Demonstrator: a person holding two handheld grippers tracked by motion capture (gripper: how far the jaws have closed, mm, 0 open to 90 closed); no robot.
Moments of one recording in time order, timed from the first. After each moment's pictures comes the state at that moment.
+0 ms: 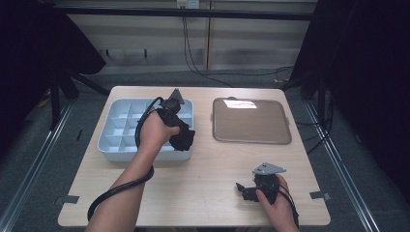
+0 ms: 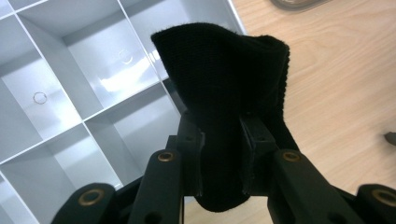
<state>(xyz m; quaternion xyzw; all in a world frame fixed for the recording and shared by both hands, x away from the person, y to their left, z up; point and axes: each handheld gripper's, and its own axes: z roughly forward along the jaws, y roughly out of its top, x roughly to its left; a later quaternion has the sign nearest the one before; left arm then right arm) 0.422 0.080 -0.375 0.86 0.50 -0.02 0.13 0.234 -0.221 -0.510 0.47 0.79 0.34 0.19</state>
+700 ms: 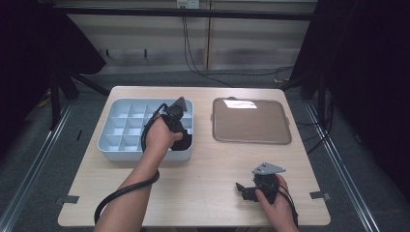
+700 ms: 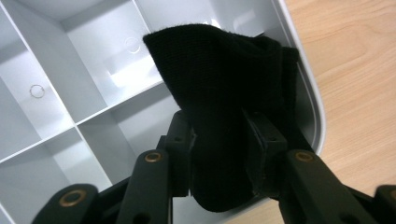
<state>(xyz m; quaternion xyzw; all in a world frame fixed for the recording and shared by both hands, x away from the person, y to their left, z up) 0.425 0.070 -0.402 0.86 0.50 0.00 0.09 0.235 -0.220 -0.511 0.47 0.79 0.34 0.19</state>
